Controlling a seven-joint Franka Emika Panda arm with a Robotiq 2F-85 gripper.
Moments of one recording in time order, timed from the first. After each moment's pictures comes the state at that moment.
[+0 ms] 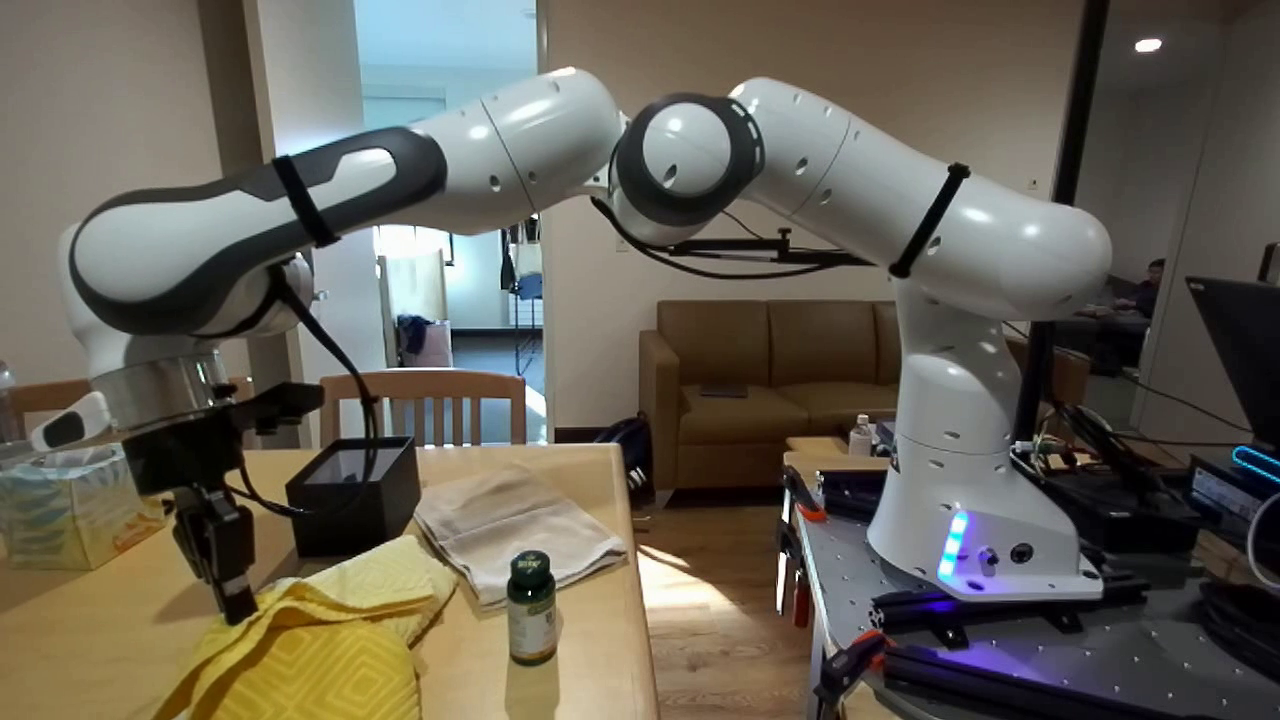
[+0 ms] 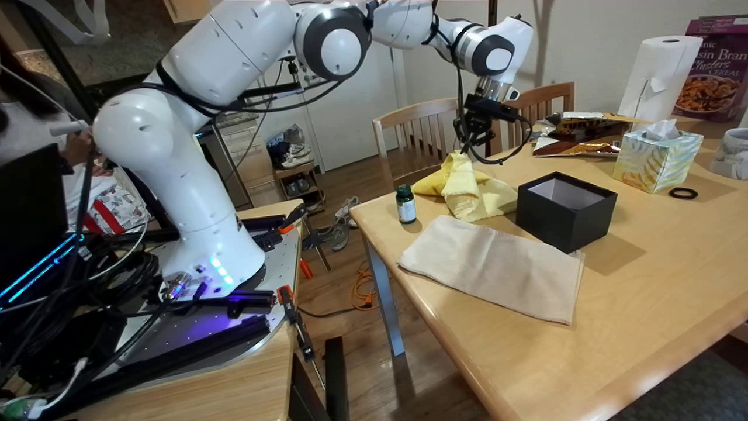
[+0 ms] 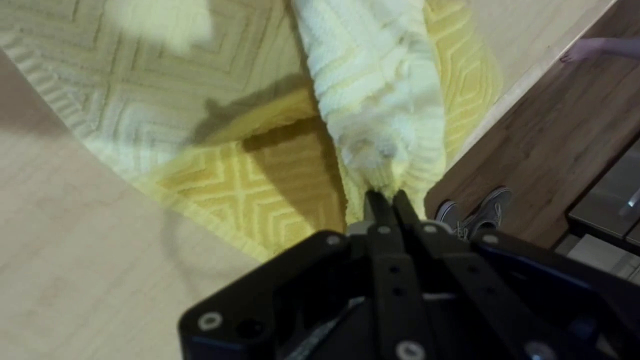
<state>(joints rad) 0.17 1.10 0.21 -0.92 0.06 1.73 -0.83</state>
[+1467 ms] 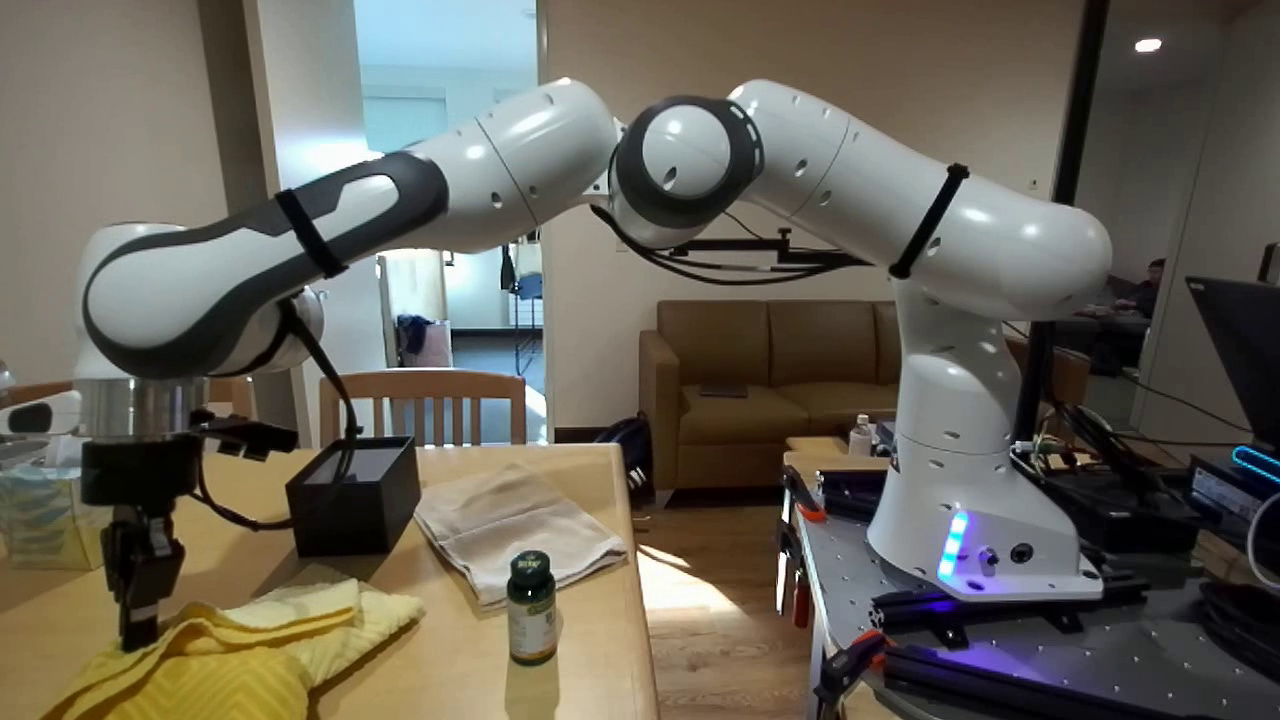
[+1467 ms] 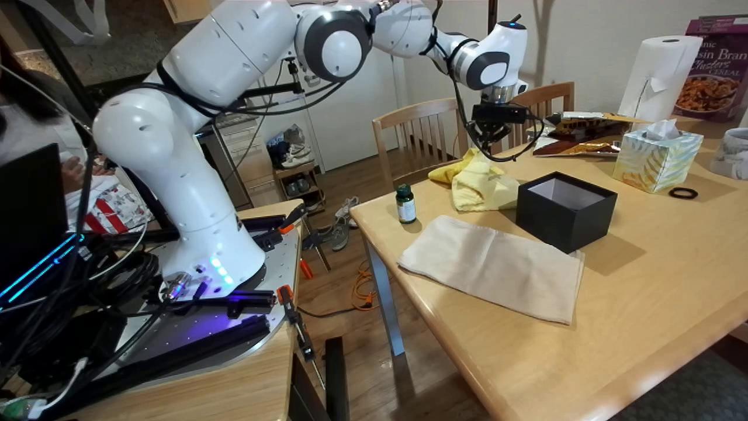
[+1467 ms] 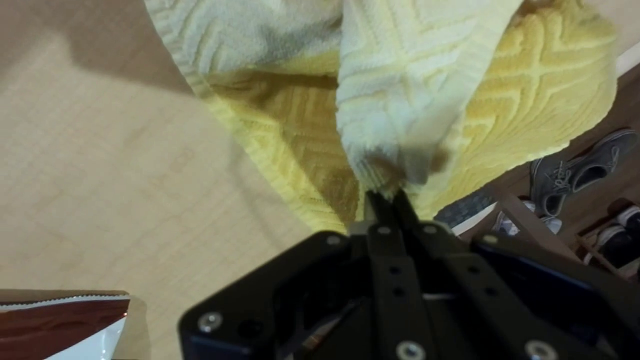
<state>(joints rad) 0.17 1.11 0.22 -0.99 0.07 2.12 -0.87</state>
